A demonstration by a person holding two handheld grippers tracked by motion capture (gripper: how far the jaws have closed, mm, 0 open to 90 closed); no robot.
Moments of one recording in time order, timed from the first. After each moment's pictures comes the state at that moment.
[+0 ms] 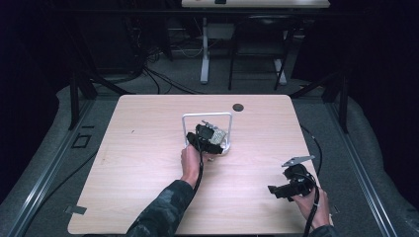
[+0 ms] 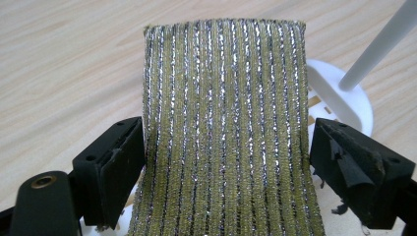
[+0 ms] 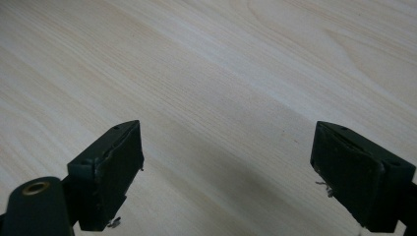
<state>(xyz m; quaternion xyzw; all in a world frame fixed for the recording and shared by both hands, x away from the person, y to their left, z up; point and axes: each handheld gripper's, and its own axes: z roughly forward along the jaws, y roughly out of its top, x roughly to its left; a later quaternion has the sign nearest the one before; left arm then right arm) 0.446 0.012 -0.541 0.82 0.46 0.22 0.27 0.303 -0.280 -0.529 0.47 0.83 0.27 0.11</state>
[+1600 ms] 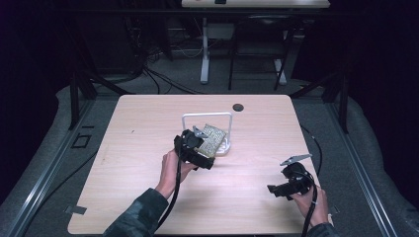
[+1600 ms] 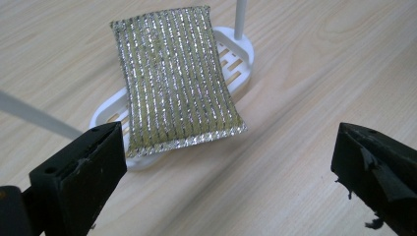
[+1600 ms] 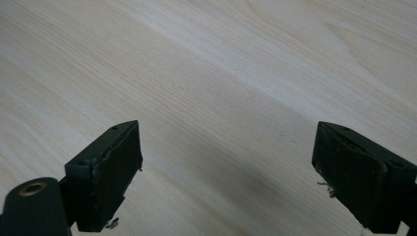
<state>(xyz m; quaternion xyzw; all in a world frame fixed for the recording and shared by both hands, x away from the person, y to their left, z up) 0.384 0.062 -0.489 0.86 0.37 0.15 0.31 0.310 -0.279 -0.533 0.48 0.83 0.25 0.11</state>
